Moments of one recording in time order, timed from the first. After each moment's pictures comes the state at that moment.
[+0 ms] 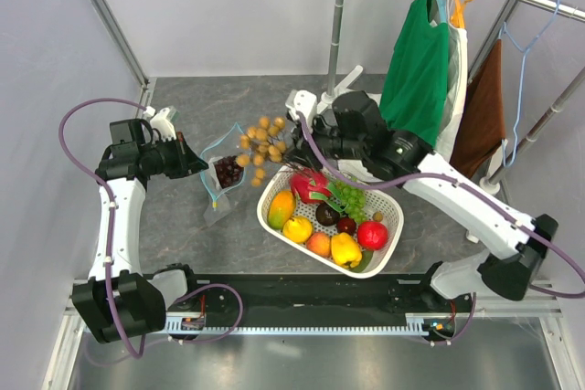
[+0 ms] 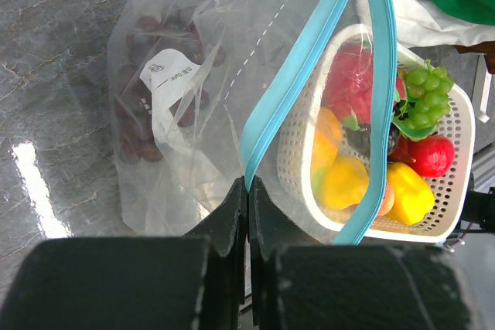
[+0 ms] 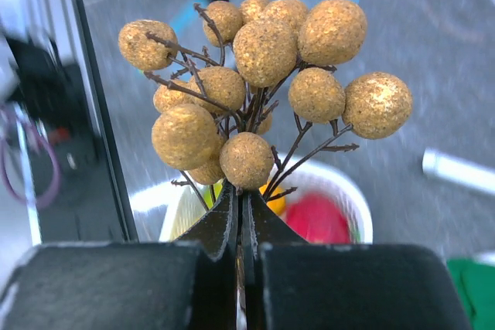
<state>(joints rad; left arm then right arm) 0.22 1.12 1.04 -0.78 0.69 -0.02 0.84 1.38 1.47 -0.52 -0.35 -0.14</state>
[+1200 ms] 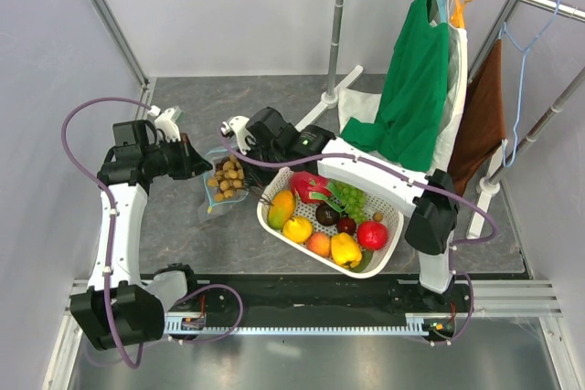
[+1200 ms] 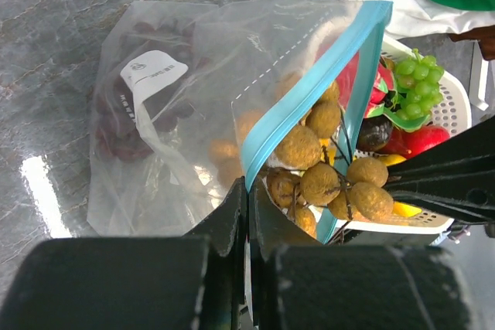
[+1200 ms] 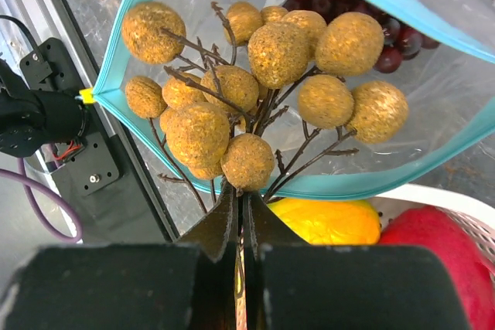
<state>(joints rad) 0.18 1.08 1.04 -0.78 0.69 -0.02 0.99 1.91 1.83 -0.68 -0.23 0.11</state>
